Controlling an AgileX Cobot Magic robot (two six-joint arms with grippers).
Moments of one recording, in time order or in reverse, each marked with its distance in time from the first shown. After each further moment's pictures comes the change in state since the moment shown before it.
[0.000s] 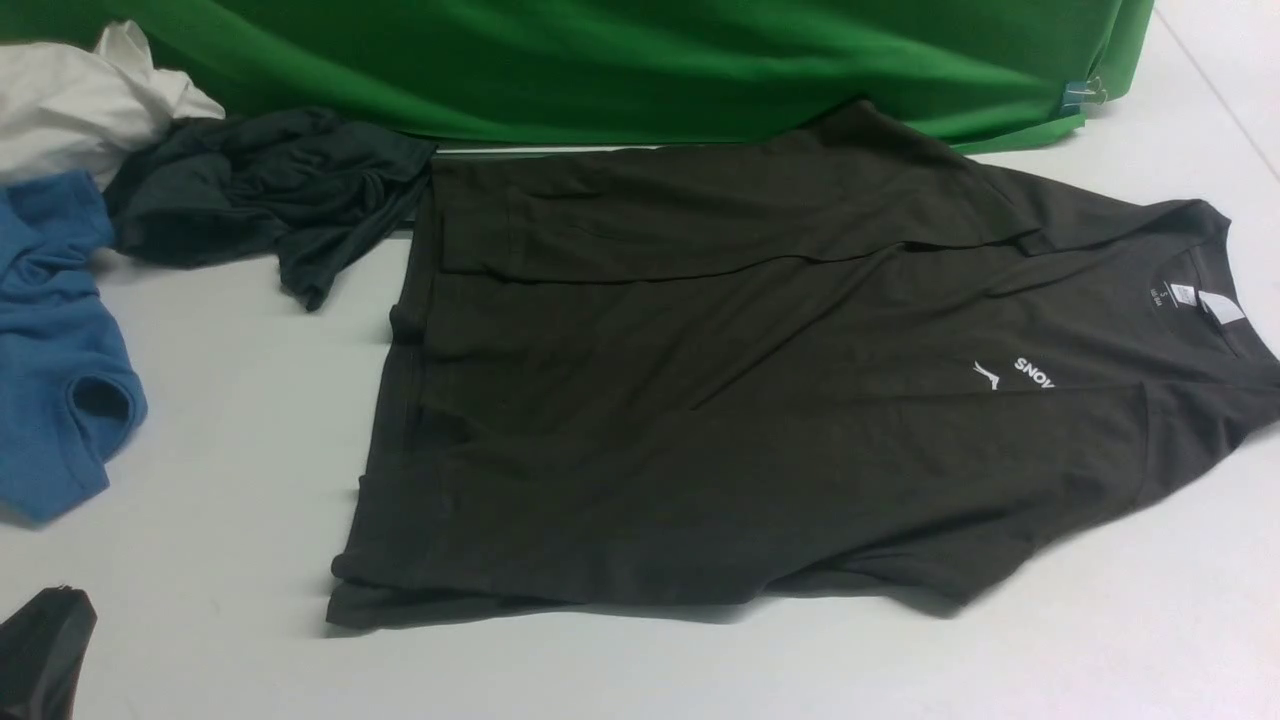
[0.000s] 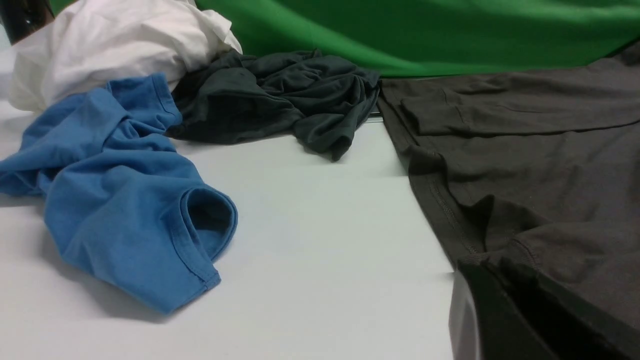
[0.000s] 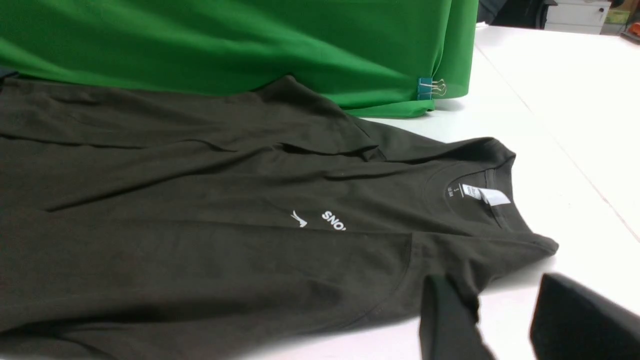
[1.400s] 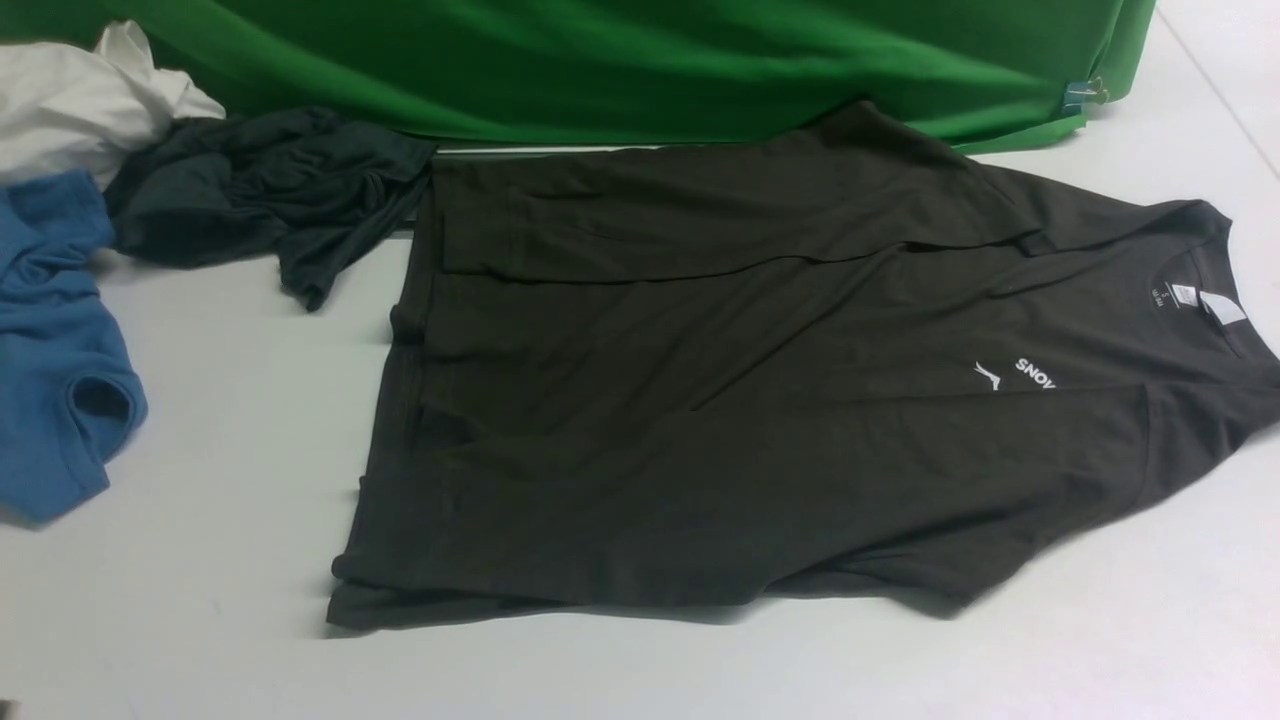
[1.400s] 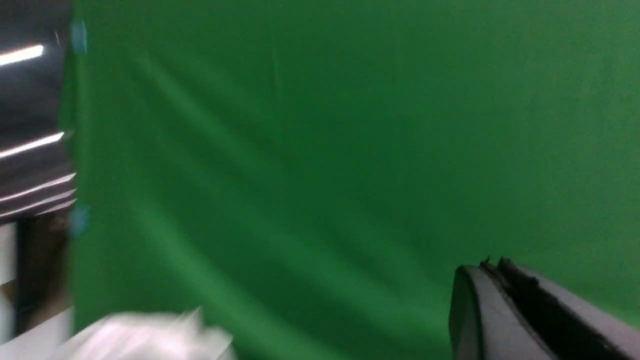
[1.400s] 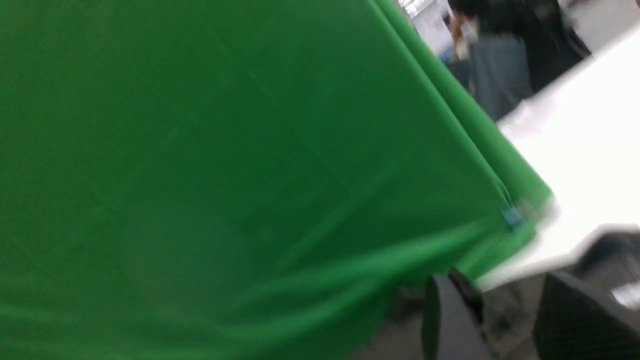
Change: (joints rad) right arm 0.000 0.000 0.000 0.000 -0.433 0.710; left arm 0.000 0.000 0.000 0.062 -0.695 -0.231
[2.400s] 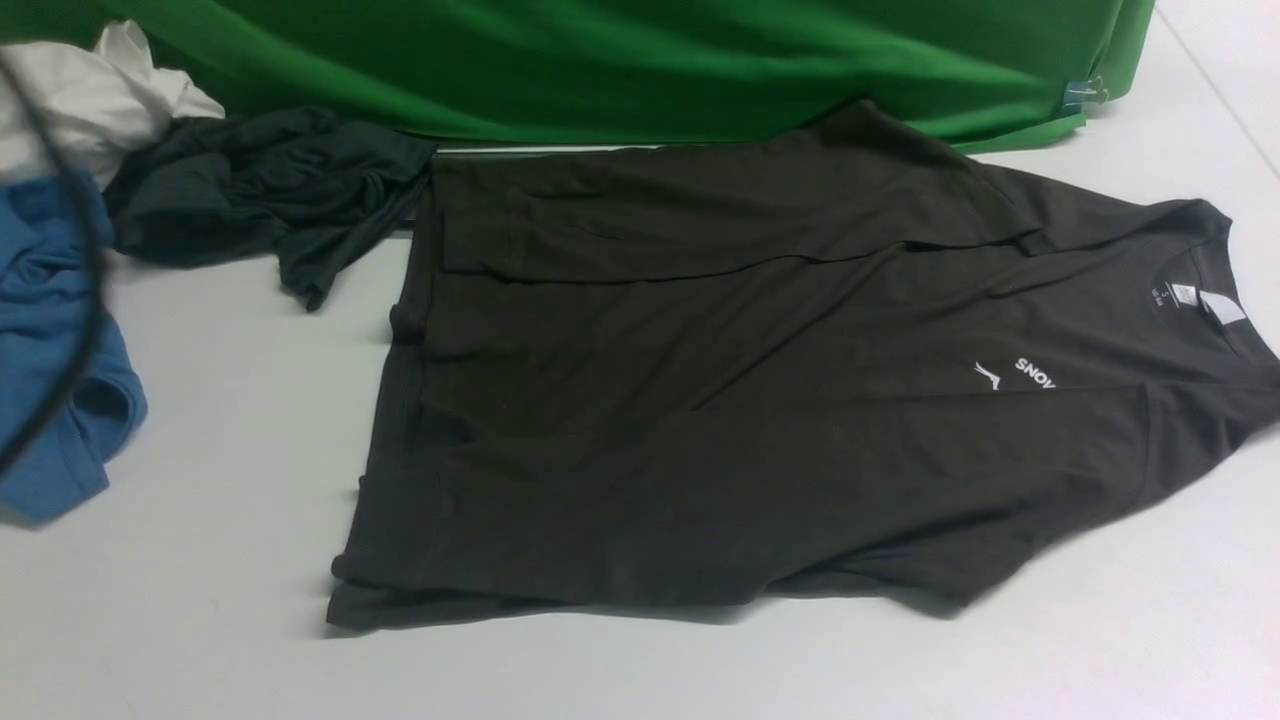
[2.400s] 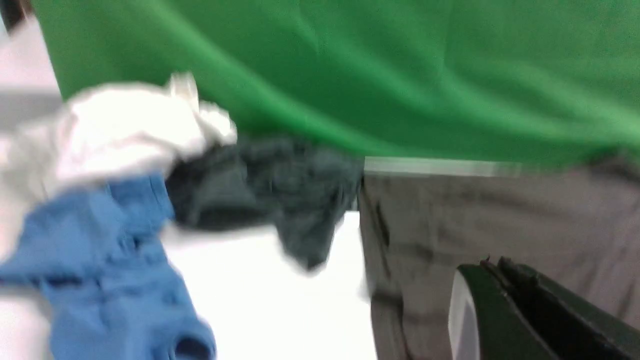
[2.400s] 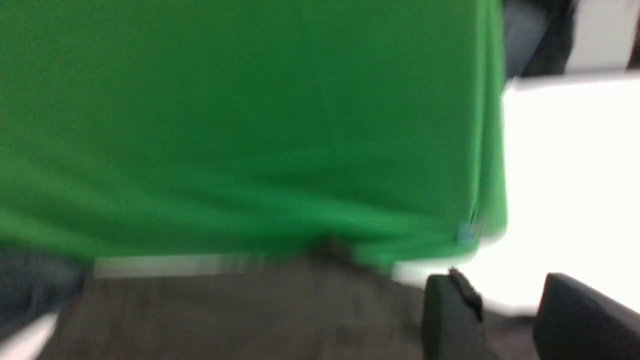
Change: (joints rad) right arm 0.043 0.828 -0.970 -0.003 0.699 -0.524; left arm -0.041 0.829 -0.986 -0.027 1.114 0.057
